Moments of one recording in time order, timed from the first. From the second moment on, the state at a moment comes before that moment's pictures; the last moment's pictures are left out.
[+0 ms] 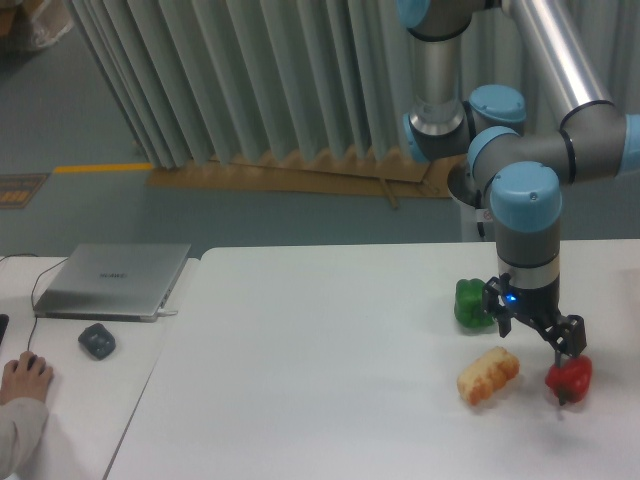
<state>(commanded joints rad) 2.39 -1.92 -1.52 -1.19 1.60 0.85</state>
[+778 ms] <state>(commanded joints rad) 2.50 -1.87 -1.52 -1.20 1.59 1.04</state>
